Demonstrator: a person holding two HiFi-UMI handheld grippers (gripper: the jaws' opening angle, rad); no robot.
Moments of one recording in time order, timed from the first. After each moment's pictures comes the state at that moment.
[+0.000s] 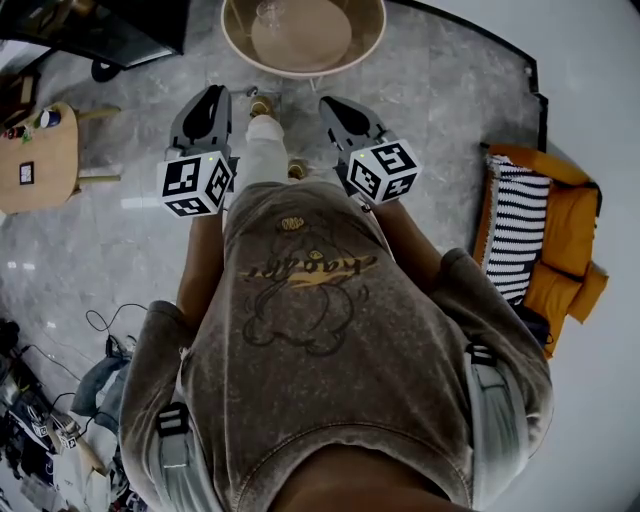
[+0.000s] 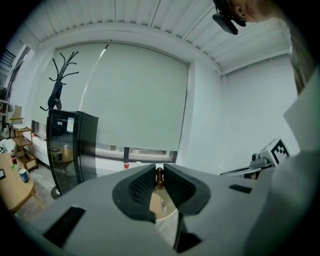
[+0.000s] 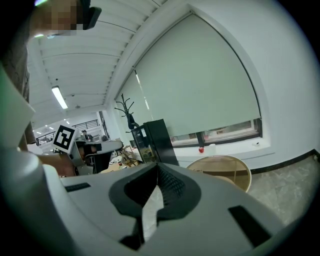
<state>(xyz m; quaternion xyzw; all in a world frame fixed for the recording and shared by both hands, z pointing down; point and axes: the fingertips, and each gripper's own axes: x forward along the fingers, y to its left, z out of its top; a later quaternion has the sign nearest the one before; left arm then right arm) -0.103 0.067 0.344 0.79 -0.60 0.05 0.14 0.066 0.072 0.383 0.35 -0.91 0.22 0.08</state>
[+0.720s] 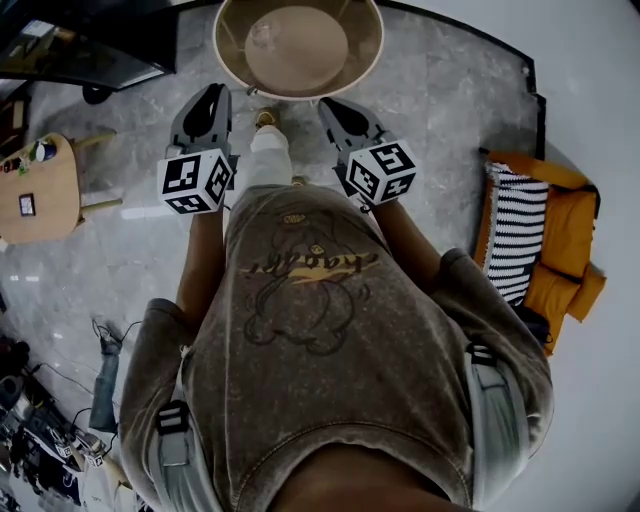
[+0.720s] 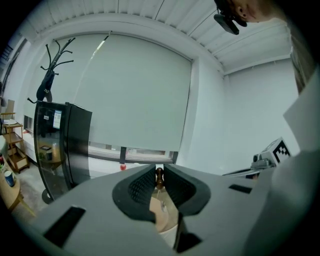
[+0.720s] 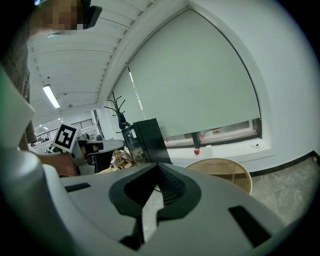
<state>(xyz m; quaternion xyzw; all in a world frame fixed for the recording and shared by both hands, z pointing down) -0.103 -0.037 0.356 0.80 -0.58 0.04 0.15 0.064 -0.021 0.395 0.37 -0.90 0.22 0.08</state>
